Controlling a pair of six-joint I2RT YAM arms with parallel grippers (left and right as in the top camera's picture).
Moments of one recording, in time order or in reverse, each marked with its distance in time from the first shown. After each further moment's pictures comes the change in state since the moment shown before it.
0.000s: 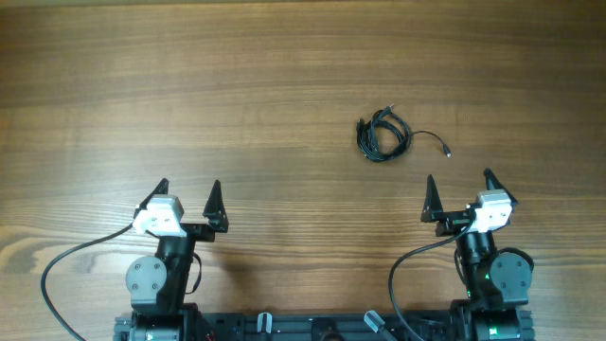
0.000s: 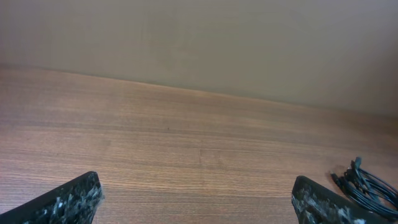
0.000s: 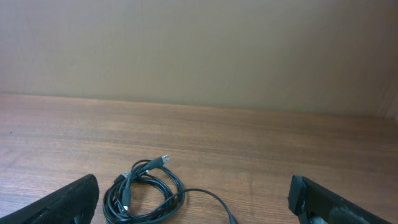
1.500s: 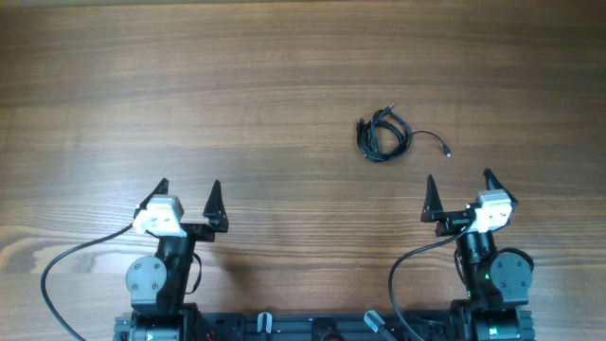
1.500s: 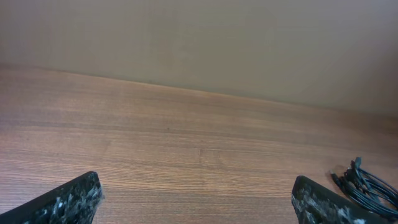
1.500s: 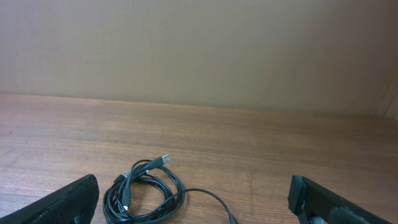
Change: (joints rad) left arm 0.000 0.000 0.000 0.000 0.000 0.000; right arm 0.000 0.000 0.000 0.000 0.000 0.000
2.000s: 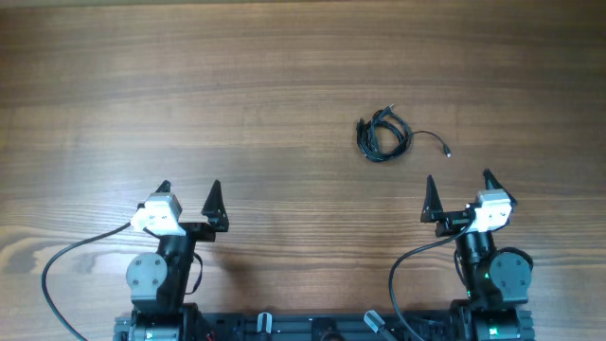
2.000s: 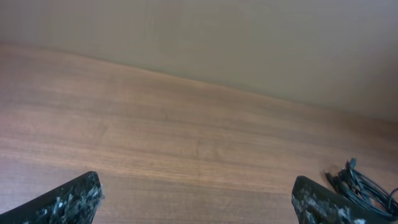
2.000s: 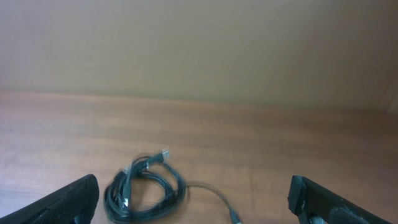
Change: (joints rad) left arm 0.000 0.032 0.008 -0.015 -0.005 -0.065; right arm 0.000 0.000 0.000 -0.012 0.000 0.005
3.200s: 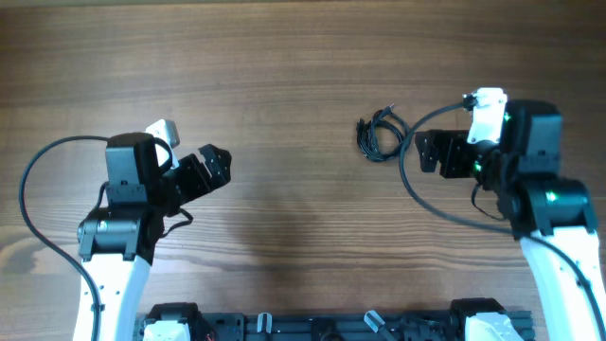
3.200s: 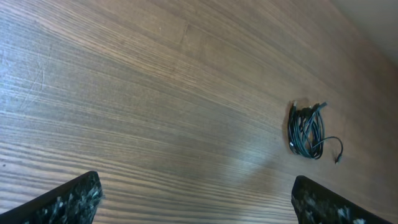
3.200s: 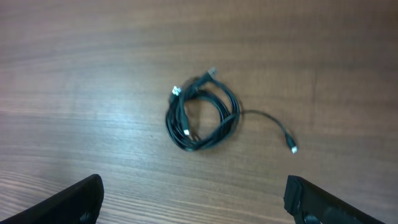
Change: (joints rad) left arm 0.000 0.945 0.820 -0.652 0.176 -0.238; right arm -0.001 1.086 1.012 -0.755 -0.172 0.131
